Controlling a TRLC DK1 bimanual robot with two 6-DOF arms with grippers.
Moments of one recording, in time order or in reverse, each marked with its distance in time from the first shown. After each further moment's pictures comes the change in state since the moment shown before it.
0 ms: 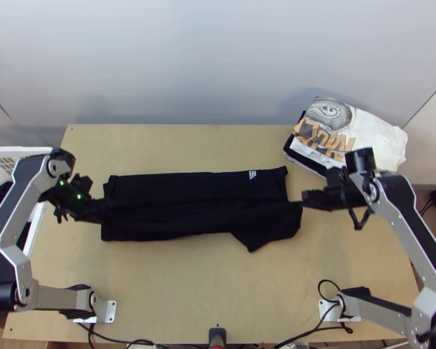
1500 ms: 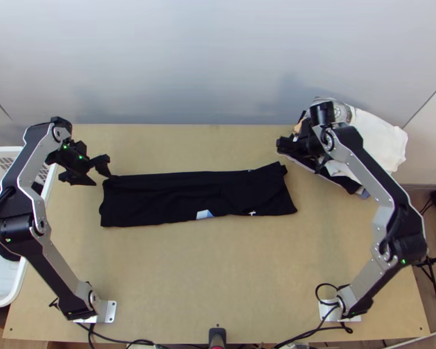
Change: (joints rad) left arm 0.080 0.485 0.449 0.202 0.004 -0.153; right arm 0.077 0.544 0.454 0.327 0.285 0.099
